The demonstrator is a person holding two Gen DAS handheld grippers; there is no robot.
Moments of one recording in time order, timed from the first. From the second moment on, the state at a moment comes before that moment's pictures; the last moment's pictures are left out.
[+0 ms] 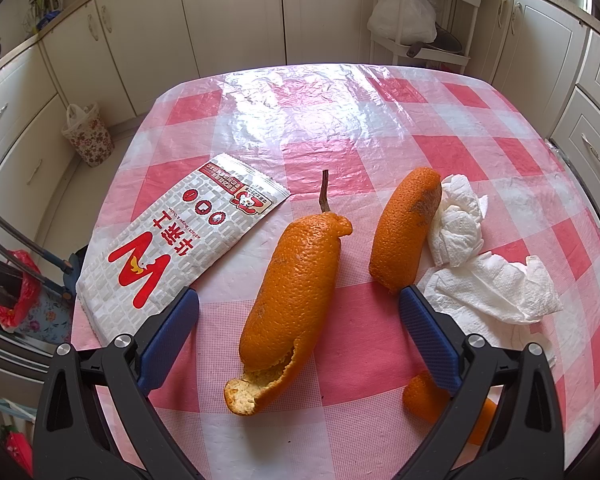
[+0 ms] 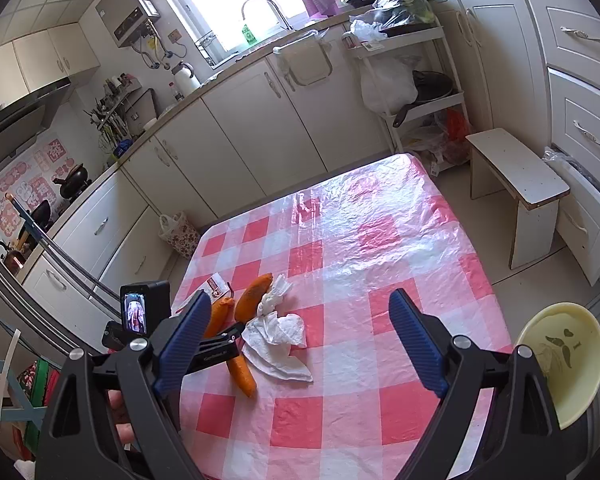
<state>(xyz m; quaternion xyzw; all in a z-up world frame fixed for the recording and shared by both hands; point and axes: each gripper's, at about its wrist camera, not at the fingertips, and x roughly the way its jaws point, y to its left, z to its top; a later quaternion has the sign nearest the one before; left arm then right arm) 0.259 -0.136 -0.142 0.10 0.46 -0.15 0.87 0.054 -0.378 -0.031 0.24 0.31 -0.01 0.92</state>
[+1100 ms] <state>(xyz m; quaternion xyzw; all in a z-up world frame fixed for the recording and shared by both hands) 0.264 -0.044 -0.101 0.14 0.46 -0.17 0.86 0.110 -0.236 -0.083 0.02 0.47 0.17 0.87</state>
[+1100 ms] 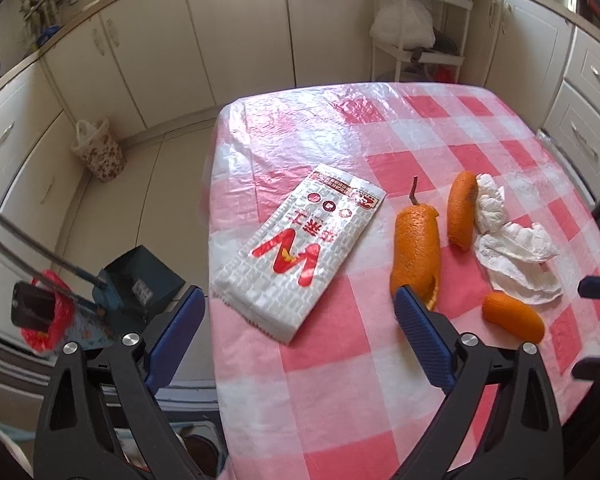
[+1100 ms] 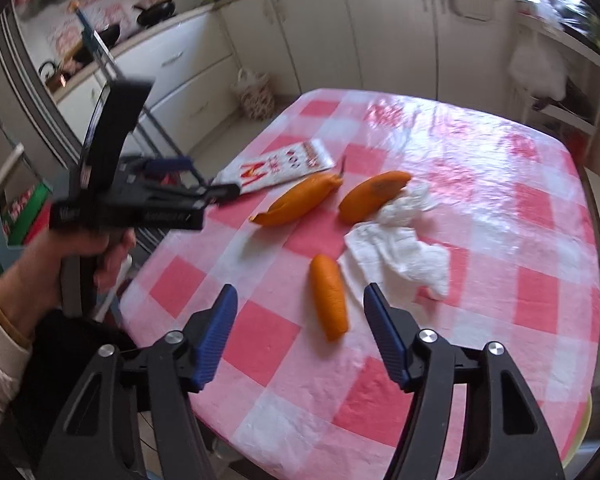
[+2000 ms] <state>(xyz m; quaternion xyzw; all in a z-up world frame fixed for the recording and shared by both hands) 0.297 -0.025 -0.090 0.04 0.46 -0.24 0.86 0.117 -0.227 -0.105 0.01 0.51 0.16 0.85</state>
